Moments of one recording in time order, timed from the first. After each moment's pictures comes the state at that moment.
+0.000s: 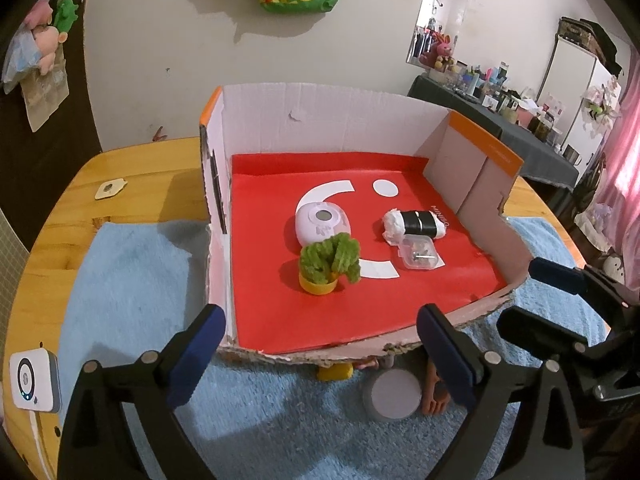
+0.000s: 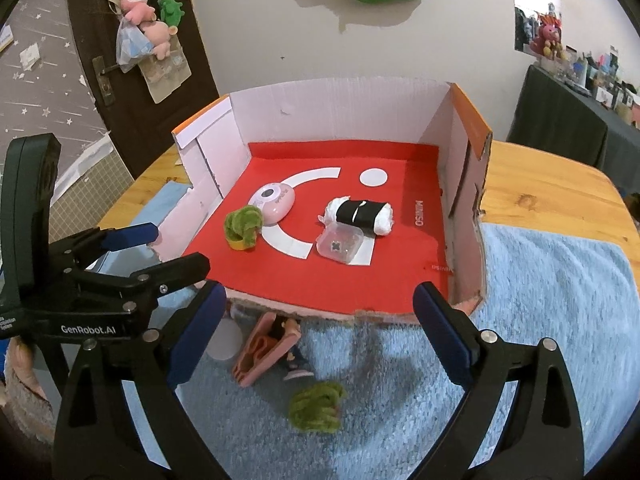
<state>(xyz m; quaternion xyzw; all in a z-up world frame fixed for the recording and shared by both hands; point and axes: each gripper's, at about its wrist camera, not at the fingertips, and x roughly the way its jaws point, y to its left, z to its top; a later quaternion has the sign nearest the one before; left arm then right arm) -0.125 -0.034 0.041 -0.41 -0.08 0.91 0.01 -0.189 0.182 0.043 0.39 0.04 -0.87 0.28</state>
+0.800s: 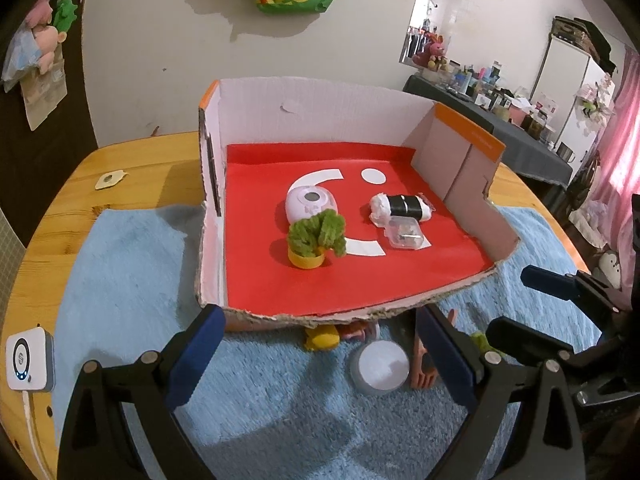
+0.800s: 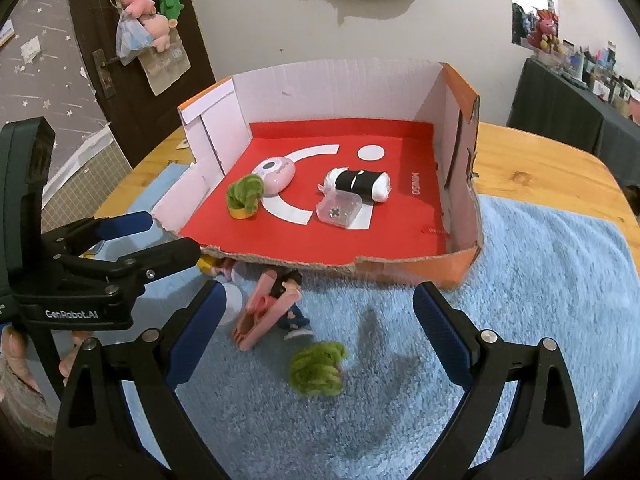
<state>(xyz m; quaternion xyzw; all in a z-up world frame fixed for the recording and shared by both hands) -0.103 -0.026 0.037 -0.40 -0.08 0.91 0.01 -0.167 0.191 0.030 0.40 0.05 -0.87 0.28</state>
